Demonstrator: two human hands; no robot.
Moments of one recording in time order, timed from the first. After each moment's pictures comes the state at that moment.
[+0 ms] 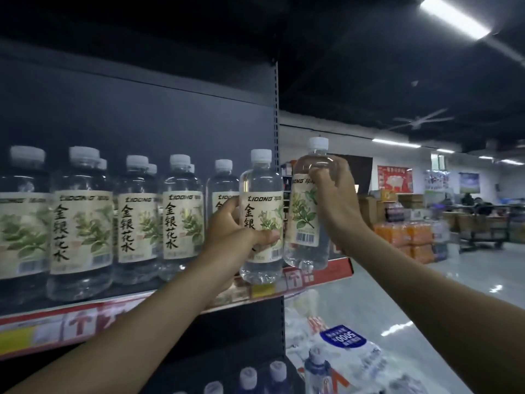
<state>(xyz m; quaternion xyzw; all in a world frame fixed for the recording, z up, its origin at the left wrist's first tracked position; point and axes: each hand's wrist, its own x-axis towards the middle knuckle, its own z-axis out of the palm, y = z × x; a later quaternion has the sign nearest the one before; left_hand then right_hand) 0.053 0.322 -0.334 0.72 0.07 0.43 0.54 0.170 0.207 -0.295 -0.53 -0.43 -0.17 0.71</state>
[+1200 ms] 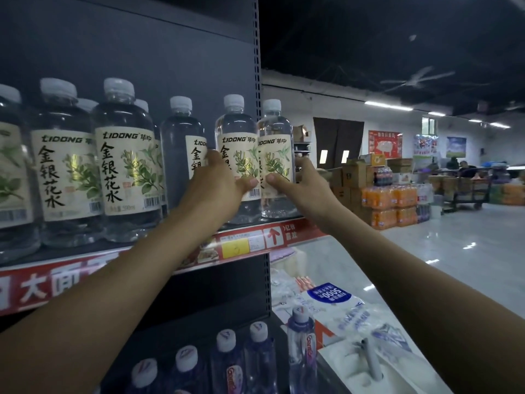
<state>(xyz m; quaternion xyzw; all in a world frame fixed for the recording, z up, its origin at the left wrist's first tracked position) 0.117 0.342 -0.339 0.86 0.22 0.42 0.17 0.251 0.242 -0.359 -0.70 -0.40 -0.10 0.58</state>
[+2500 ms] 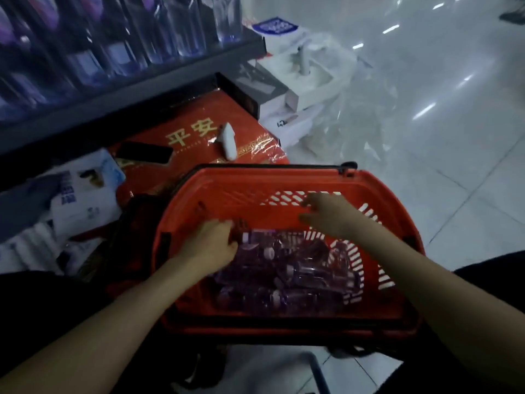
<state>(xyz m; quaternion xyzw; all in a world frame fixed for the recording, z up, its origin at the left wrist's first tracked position) -0.108 0.176 -0.854 0.96 0.17 -0.18 0.16 0.015 -0.029 -0.816 -0.92 -0.23 0.26 0.16</state>
